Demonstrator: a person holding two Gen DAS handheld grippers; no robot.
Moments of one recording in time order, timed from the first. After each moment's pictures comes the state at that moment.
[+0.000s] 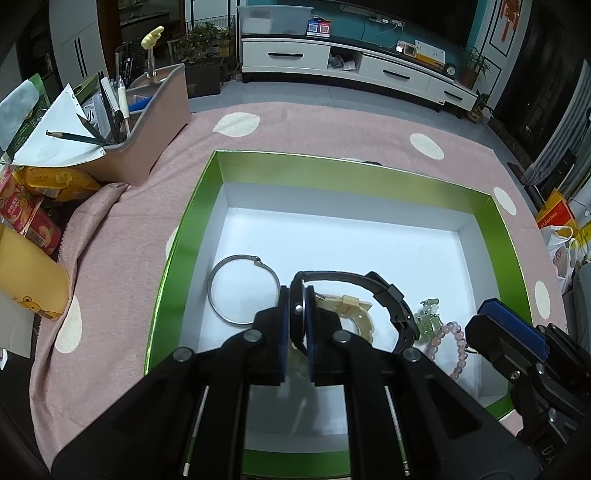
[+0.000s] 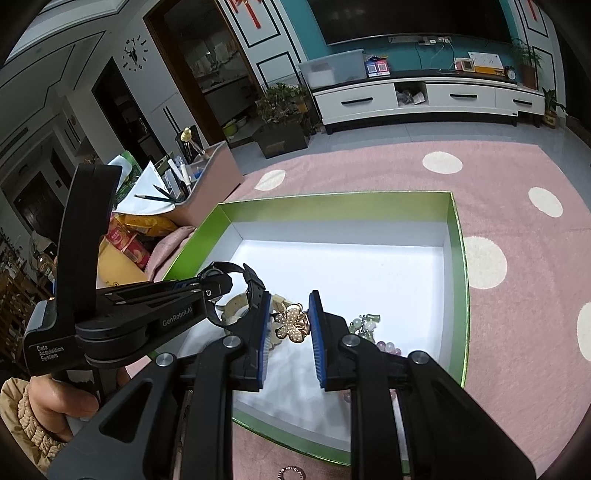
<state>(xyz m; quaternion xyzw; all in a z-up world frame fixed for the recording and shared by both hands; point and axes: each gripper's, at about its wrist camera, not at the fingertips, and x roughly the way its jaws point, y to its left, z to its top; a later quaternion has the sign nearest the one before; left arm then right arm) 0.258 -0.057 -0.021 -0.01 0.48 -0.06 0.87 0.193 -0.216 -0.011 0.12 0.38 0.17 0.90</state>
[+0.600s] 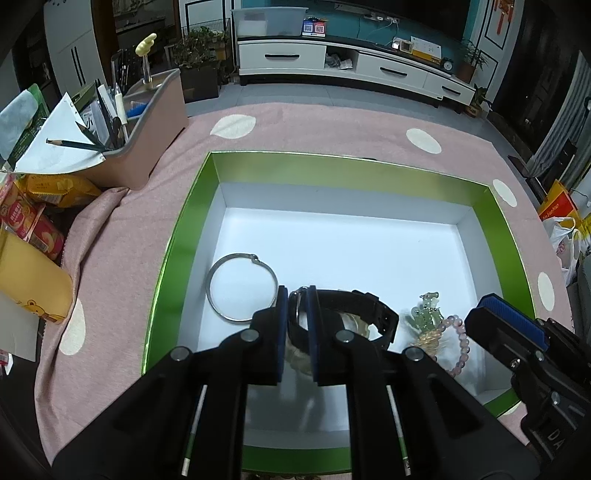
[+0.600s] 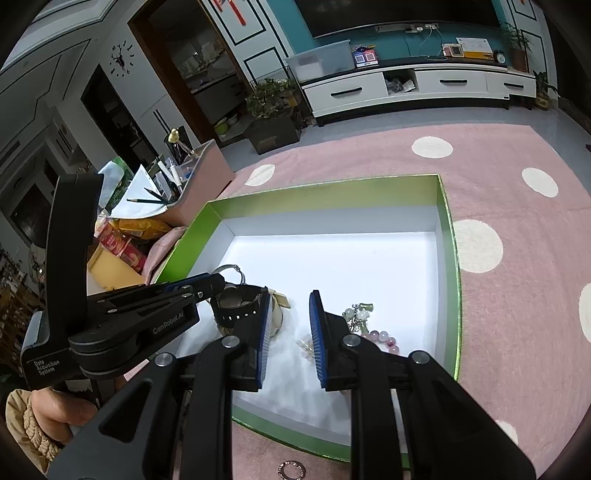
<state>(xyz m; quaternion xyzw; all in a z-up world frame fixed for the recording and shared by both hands) 0.253 -0.064 -0.020 0.01 0.48 -0.06 0.88 0.195 -0.225 -0.014 0.14 0.39 0.16 0.89</state>
